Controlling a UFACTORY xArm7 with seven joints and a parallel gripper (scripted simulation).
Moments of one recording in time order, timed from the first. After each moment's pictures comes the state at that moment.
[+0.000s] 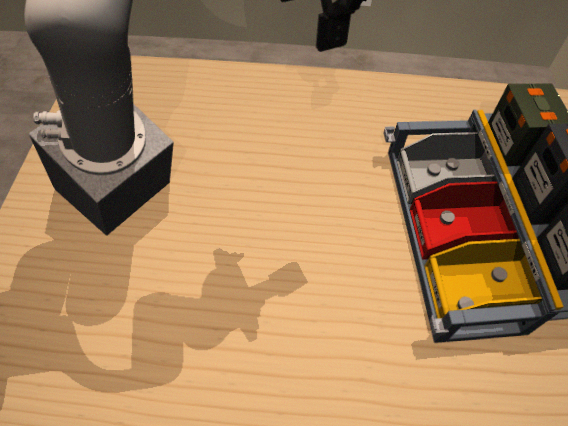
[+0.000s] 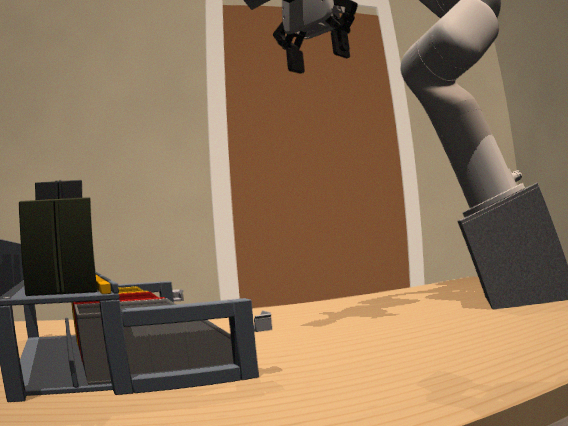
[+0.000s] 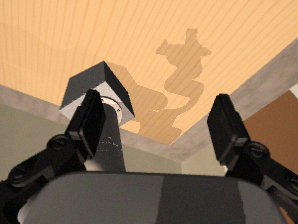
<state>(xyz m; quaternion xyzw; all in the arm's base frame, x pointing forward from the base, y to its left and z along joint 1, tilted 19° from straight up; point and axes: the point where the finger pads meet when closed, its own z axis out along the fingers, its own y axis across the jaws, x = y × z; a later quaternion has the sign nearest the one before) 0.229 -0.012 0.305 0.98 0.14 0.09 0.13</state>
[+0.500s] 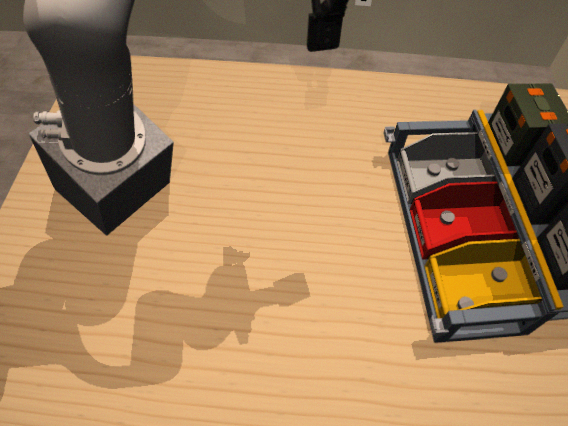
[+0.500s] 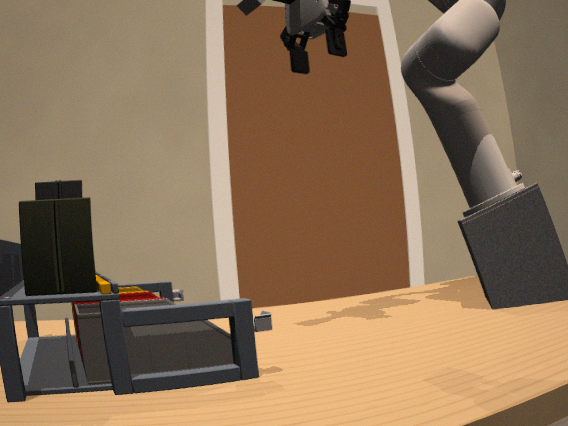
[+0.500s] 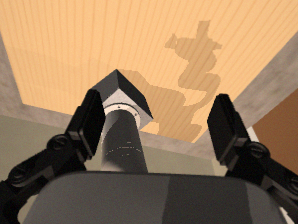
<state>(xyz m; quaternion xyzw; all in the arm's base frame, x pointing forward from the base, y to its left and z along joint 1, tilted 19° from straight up) 0.229 -0.012 0.305 0.99 0.05 0.11 0.12</state>
